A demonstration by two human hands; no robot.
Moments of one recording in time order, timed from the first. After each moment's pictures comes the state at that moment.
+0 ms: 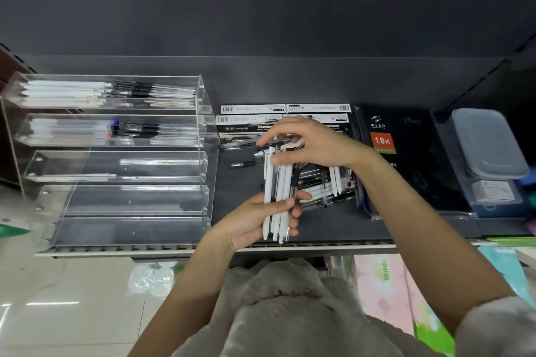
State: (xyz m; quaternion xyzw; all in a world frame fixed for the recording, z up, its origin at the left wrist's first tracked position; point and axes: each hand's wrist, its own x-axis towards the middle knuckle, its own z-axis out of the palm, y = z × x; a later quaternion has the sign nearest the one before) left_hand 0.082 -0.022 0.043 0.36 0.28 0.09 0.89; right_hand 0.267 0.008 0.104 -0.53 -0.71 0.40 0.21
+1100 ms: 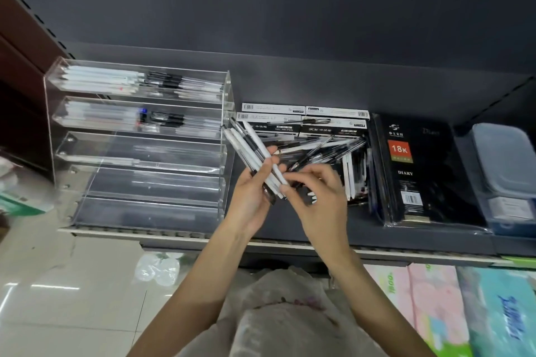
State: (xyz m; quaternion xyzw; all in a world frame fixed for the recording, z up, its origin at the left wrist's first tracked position) left_hand 0.081 -0.015 0.049 0.25 0.35 0.43 0.79; right_hand 0.184 -0.079 0.046 -0.68 -0.55 0.11 0.48
